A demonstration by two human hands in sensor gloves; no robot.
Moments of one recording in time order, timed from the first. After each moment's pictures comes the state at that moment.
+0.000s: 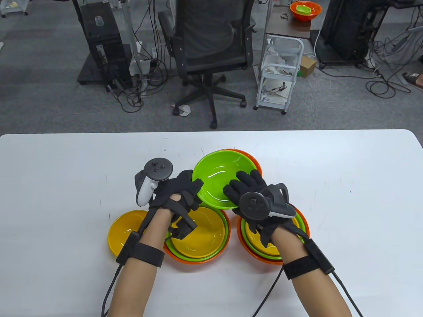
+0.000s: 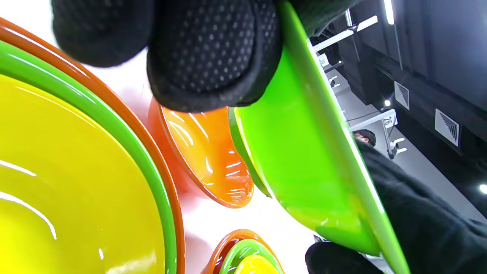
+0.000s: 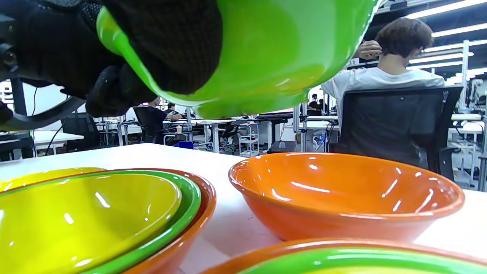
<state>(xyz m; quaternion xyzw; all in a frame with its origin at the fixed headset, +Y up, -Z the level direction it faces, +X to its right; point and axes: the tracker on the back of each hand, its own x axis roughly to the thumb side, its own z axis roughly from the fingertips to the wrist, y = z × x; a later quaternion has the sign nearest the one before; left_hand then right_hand) -0.157 -0.660 -0.430 -0.18 -0.06 0.47 0.86 0.086 -0.639 -0.377 0.34 -0.09 0.93 0.08</state>
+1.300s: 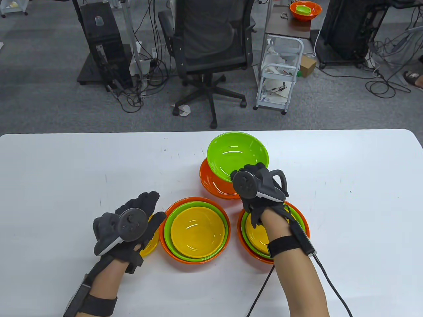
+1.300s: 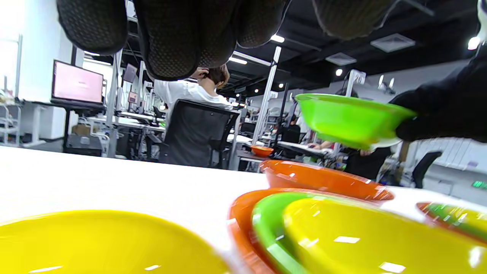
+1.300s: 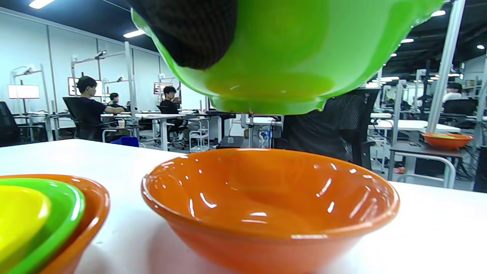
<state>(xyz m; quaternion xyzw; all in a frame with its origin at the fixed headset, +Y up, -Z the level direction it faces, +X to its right) -0.242 -0.649 -0.314 0.07 -0.11 0.08 0.99 0.084 -0.651 -0.435 0.22 -0.08 0.97 0.06</state>
